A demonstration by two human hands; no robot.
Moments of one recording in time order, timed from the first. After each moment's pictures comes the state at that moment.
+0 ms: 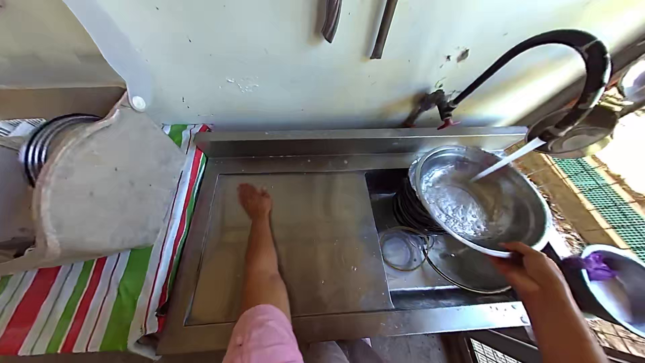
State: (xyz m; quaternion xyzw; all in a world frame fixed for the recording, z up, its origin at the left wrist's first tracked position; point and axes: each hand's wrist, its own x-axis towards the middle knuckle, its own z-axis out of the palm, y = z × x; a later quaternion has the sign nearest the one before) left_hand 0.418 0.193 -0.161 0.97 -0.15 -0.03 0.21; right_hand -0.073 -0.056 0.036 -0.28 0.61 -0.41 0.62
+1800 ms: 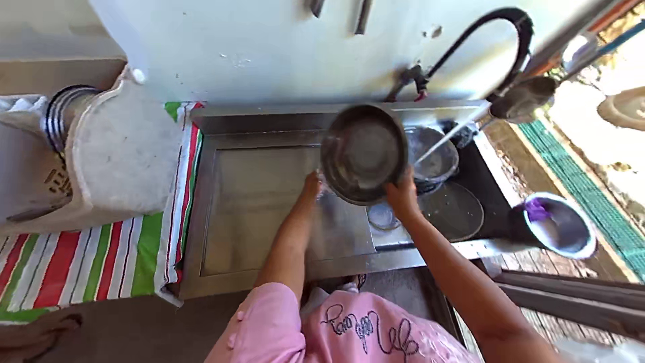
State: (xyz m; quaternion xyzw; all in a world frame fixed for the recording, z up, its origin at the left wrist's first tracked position) left_hand 0.248 0.103 -0.126 0.74 -0.13 -0.40 0.52; right_hand 0.031 0.040 0.045 -0.73 0.45 -0.23 0.46
